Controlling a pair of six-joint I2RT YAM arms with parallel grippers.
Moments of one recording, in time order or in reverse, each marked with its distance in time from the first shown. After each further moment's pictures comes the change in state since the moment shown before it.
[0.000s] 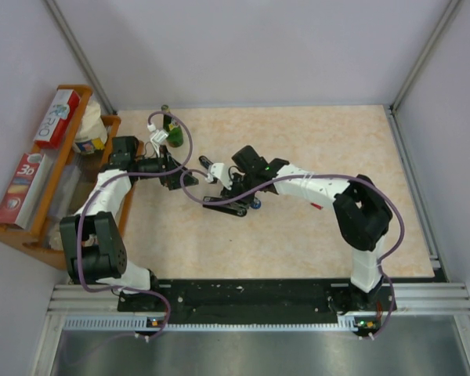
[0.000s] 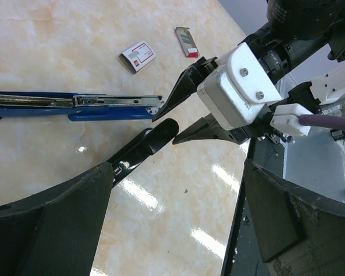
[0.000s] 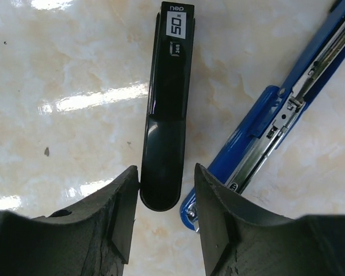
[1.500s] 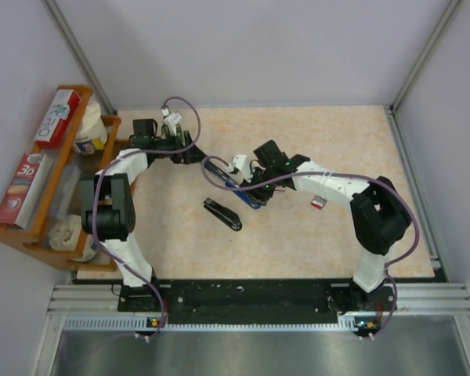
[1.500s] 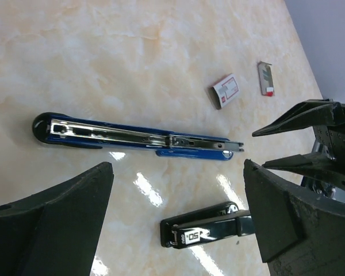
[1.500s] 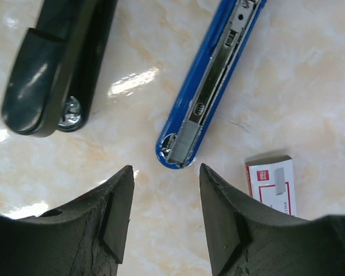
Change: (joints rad) left arm -0.095 0.338 0.224 0.252 -0.282 -0.291; right arm -0.108 -0.113 -0.111 -0.036 0.008 0.050
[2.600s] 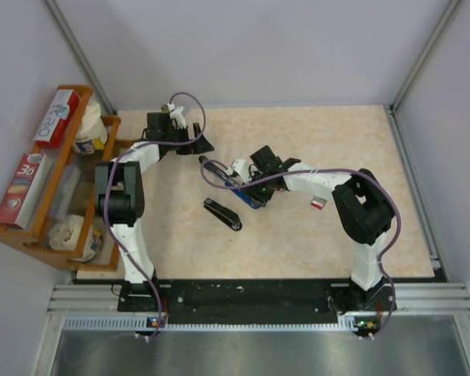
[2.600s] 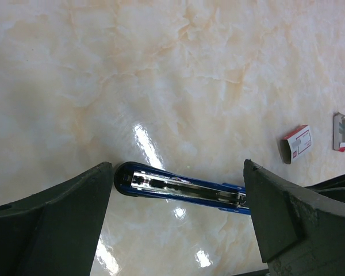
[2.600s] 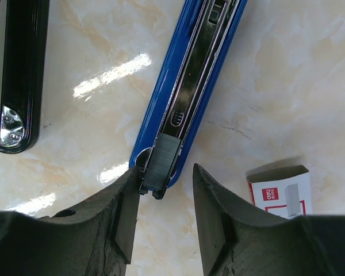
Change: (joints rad) left arm -0.064 0.202 0.153 0.117 -0.301 -0.105; right arm -0.024 0.141 -0.004 0.072 0.071 0.030
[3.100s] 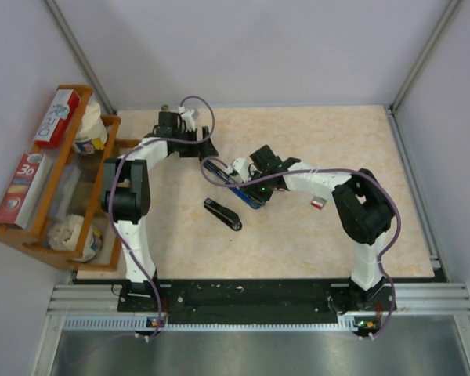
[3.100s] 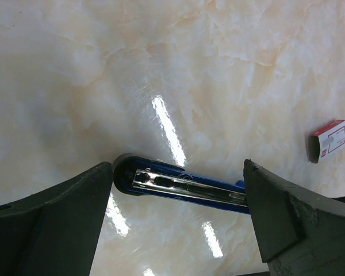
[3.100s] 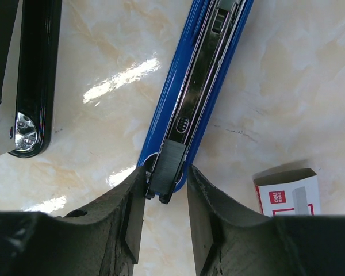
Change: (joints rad) left arm -0.056 0.052 0.099 -0.183 -0.140 0.037; right arm 0.000 0.000 0.005 0.000 -0.023 0.034
